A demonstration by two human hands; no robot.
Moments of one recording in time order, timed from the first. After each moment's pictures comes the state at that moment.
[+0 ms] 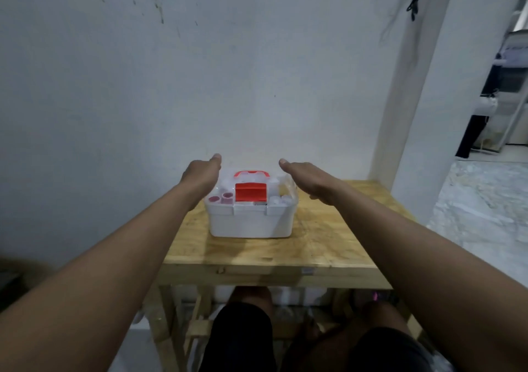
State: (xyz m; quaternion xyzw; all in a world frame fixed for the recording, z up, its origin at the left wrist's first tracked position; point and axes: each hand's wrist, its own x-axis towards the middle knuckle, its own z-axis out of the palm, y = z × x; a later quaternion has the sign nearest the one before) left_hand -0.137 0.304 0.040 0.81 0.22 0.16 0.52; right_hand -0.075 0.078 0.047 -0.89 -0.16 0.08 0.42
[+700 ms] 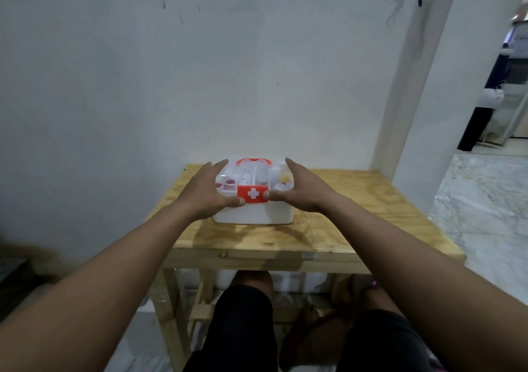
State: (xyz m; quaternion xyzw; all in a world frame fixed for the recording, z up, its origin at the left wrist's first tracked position) left_hand -0.164 0.311 -0.014 0.93 0.05 0.16 0.31; right_hand -0.101 0.082 0.007 -0.93 -0.22 -0.01 0.30
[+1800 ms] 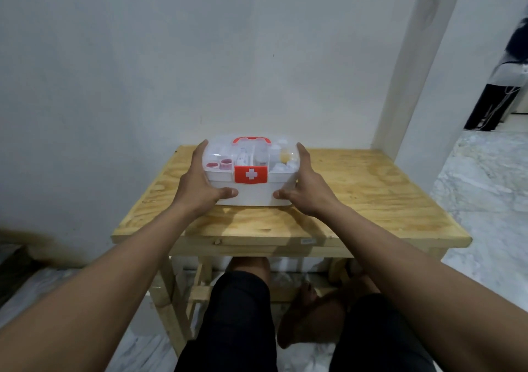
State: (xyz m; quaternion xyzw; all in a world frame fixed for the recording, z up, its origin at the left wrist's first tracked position) left_hand -0.155 0.302 -0.048 0.85 0.06 0.23 0.46; right_hand -0.105 0.073 -0.033 -0.90 -0.17 -0.03 0.39
